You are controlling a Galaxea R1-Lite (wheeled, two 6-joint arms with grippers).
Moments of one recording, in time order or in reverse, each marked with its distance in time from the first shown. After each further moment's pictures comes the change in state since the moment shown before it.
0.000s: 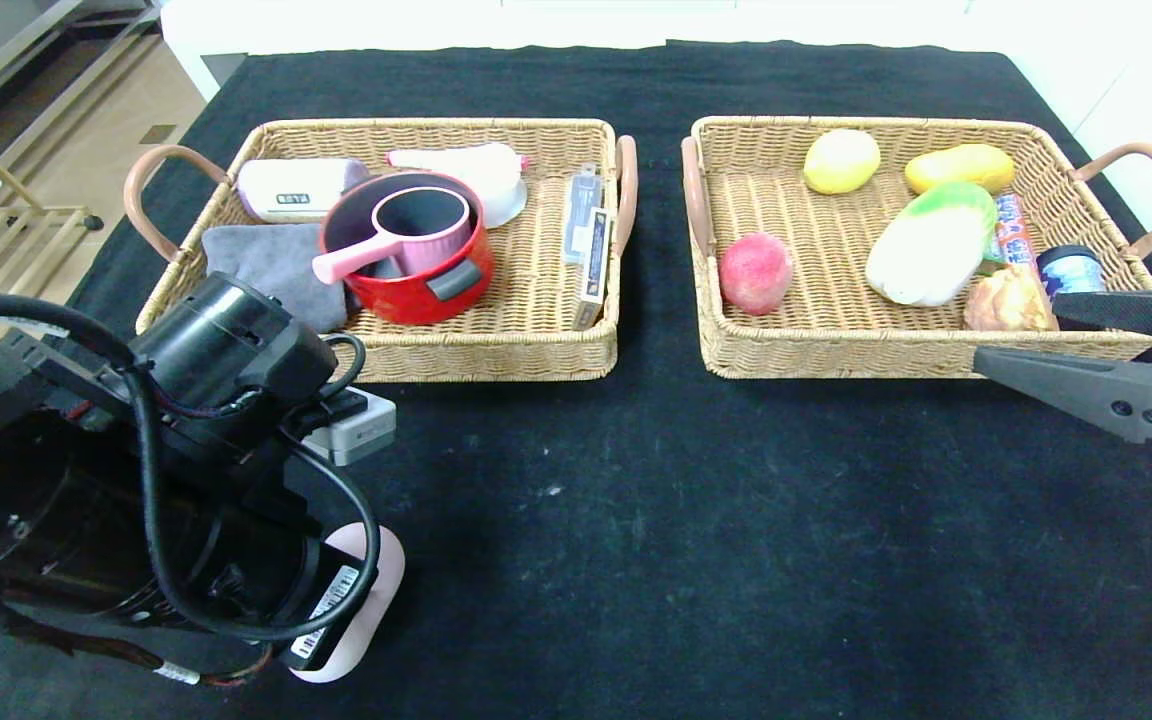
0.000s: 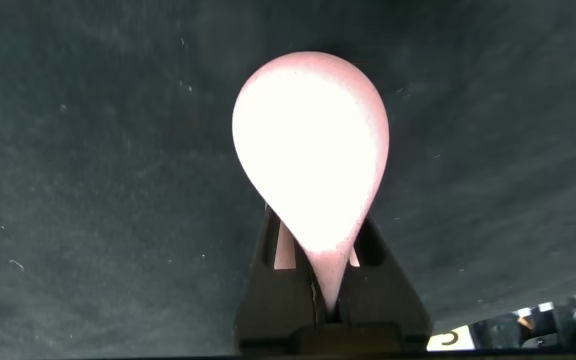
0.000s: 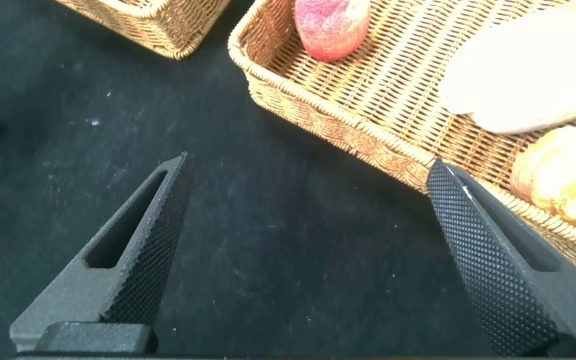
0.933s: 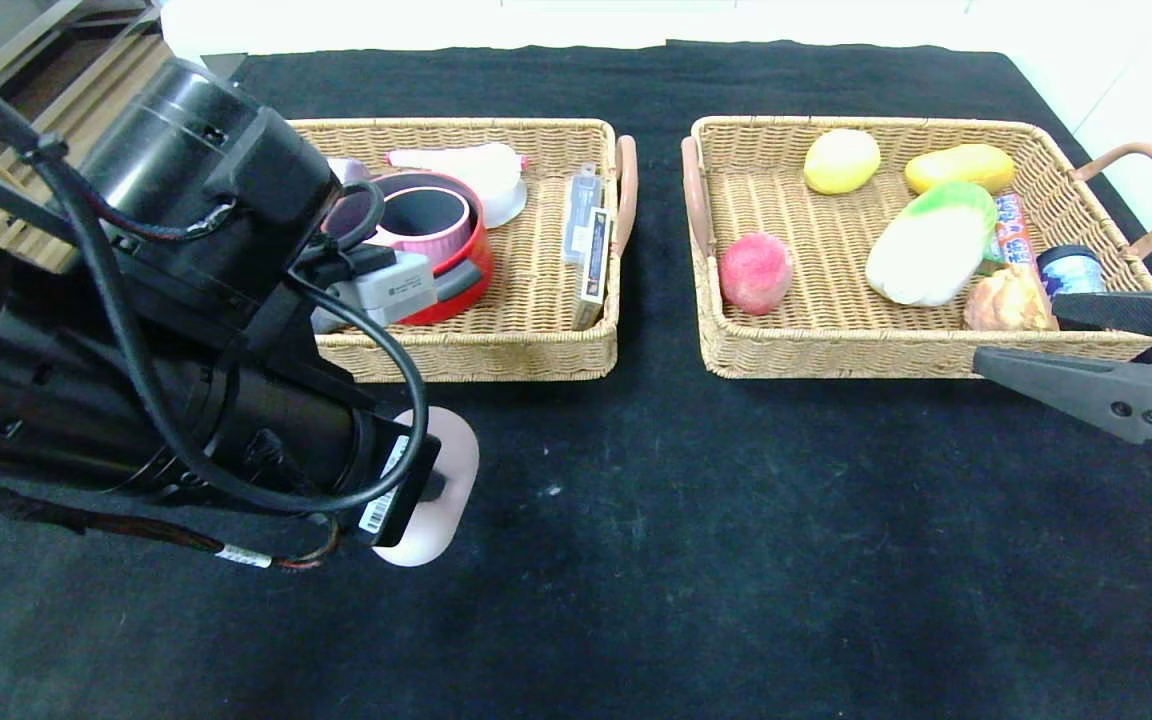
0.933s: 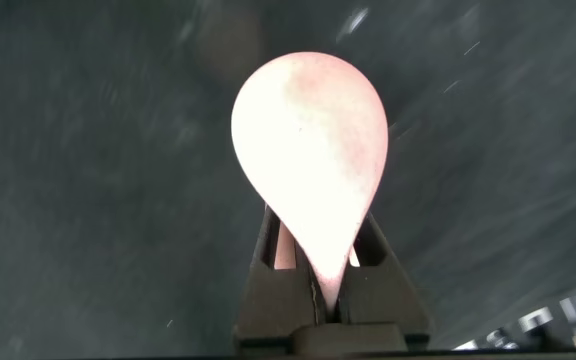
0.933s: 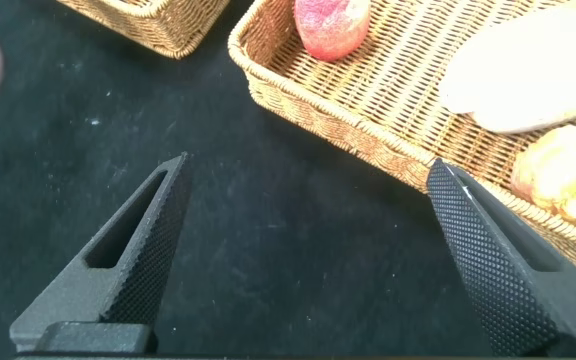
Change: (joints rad) left arm -0.096 0.043 -0.277 0.001 -0.019 -0.056; right arm 0.000 0.000 0.000 0.000 0.000 0.000
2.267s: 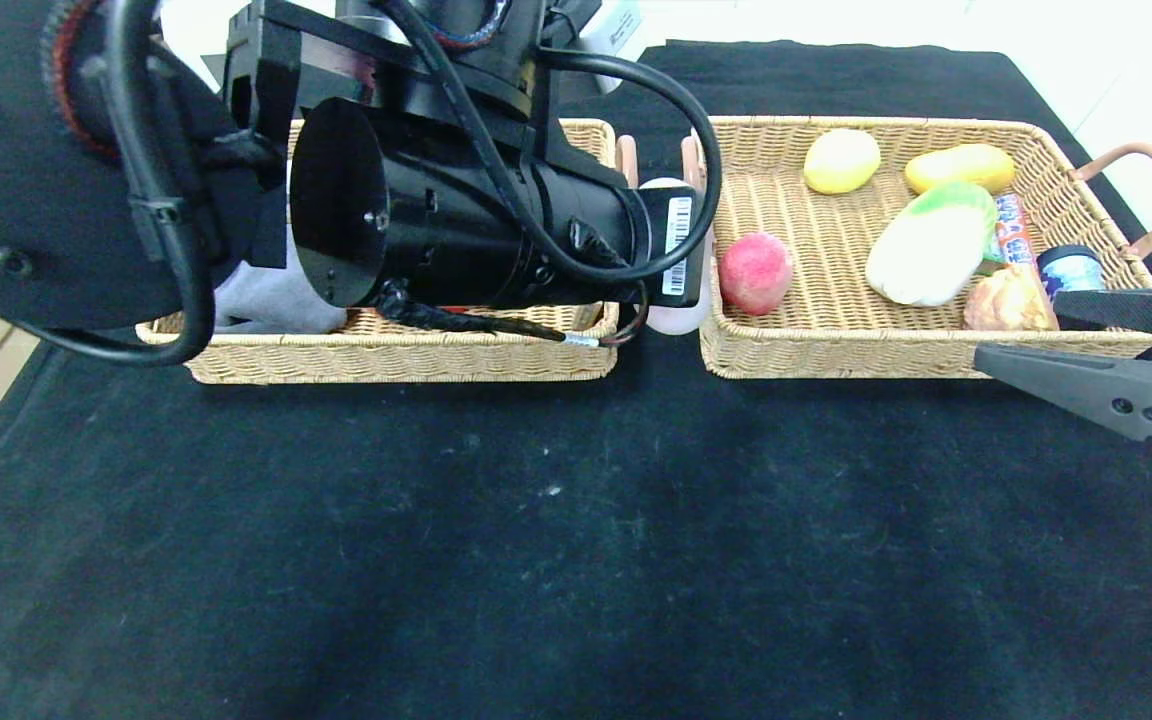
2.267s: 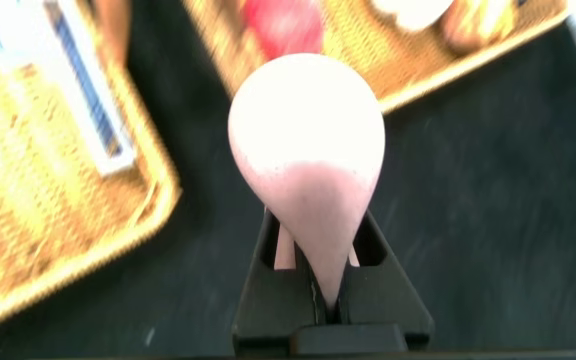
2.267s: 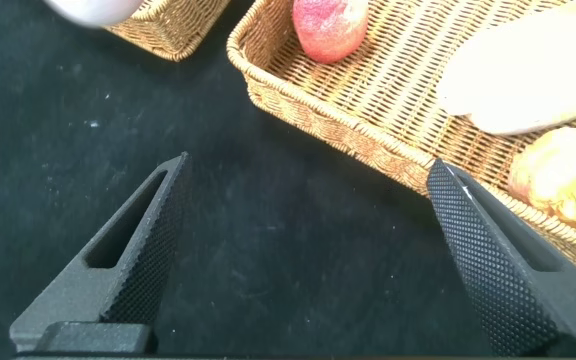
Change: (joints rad) left arm -0.156 0.260 -0.303 -0.542 0.004 -0.005; right arm 0.000 0.000 -0.003 -0.001 -0.003 0.001
